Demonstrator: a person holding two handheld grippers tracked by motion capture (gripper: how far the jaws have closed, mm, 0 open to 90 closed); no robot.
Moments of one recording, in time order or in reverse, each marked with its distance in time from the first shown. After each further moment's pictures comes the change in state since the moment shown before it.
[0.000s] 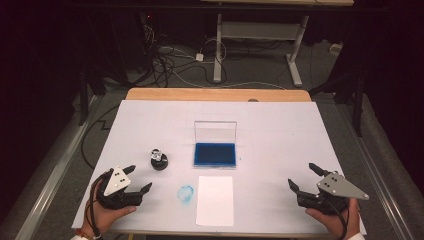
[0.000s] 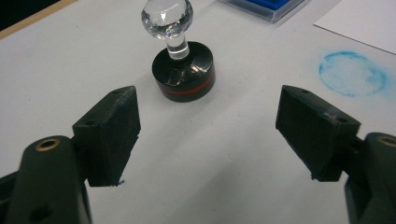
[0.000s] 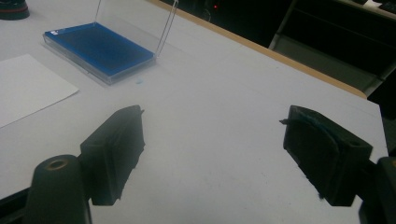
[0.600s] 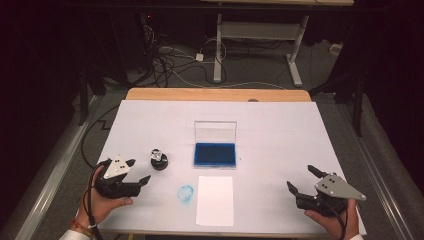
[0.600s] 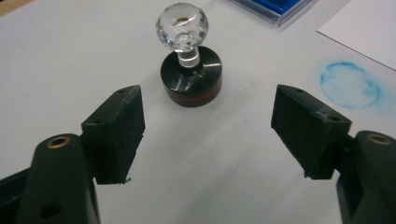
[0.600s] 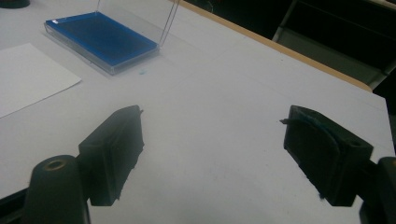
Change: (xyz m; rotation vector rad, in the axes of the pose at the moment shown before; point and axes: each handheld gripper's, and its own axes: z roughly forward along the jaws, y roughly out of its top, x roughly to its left) left arm 0.019 0.034 -0.006 0.108 -0.031 -0.031; right arm 0.003 -0.002 0.001 0.027 0.008 -0.011
